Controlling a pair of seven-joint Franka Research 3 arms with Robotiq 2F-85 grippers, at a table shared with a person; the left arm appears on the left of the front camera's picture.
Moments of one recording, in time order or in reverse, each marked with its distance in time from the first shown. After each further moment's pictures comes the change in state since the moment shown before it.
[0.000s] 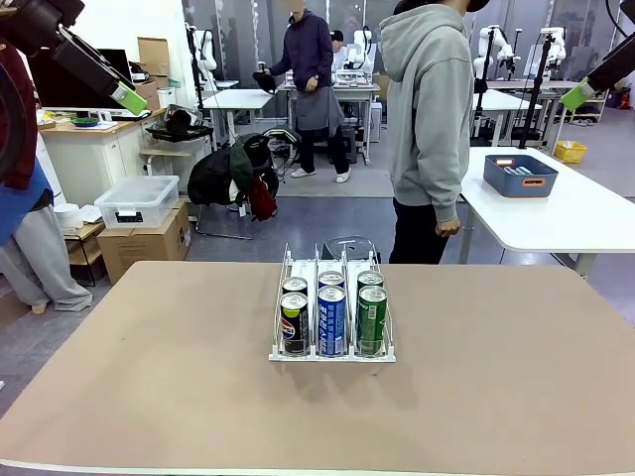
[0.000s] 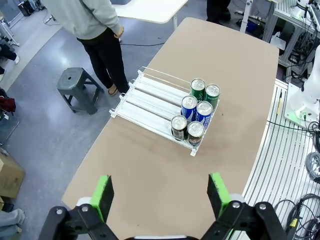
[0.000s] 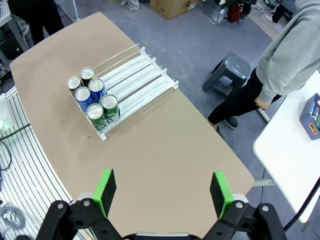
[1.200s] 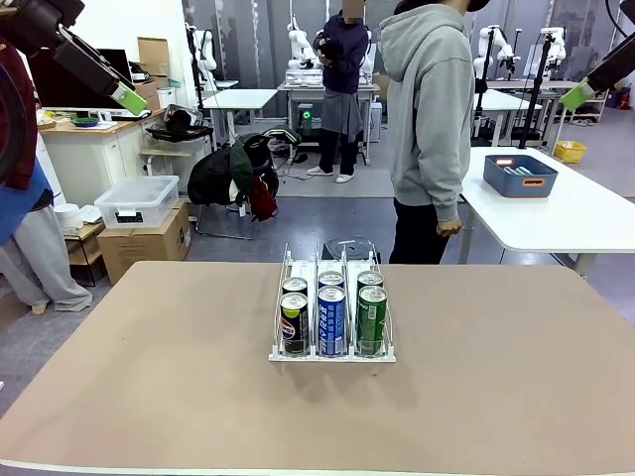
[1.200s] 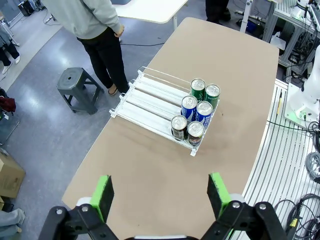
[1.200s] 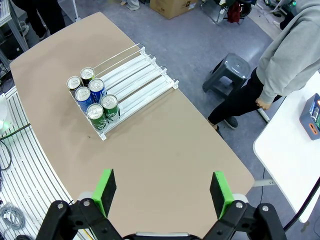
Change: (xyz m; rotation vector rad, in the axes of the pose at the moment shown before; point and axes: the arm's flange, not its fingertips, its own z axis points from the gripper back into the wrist) left arm 0.000 0.000 0.000 0.000 0.000 0.000; right arm 0.000 0.000 0.000 0.000 0.000 0.000
